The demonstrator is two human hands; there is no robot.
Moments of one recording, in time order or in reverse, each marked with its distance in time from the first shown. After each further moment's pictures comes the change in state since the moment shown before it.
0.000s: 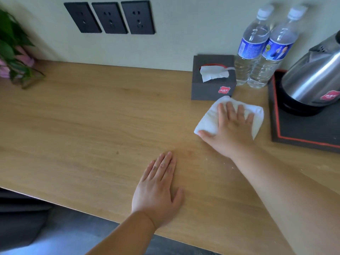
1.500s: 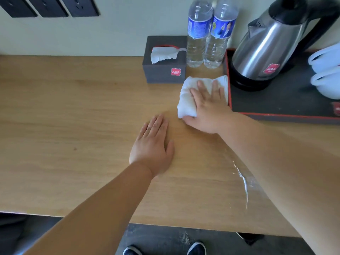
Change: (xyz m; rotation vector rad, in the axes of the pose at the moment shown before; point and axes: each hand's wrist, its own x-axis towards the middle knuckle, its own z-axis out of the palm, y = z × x) left_hand 0.096 0.066 0.006 -0.021 -0.014 0.069; right_hand 0.002 0.073 -0.023 -0.080 -0.147 -0.153
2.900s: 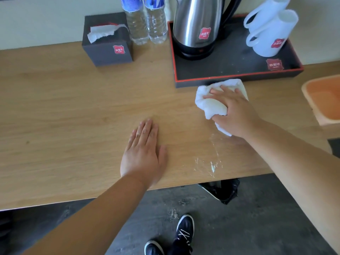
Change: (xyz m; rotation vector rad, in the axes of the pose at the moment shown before) left_hand -0.081 0.105 0.034 0.041 -0.072 0.068; right_hand -0.185 0.134 0.041 0.410 0.332 0.091
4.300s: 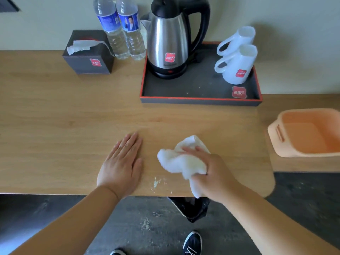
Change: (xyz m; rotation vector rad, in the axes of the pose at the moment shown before) left_hand 0.001 0.081 0.019 -0.083 0.087 0.010; right_hand -0.107 0.046 -0.047 0.573 -0.277 -0.030
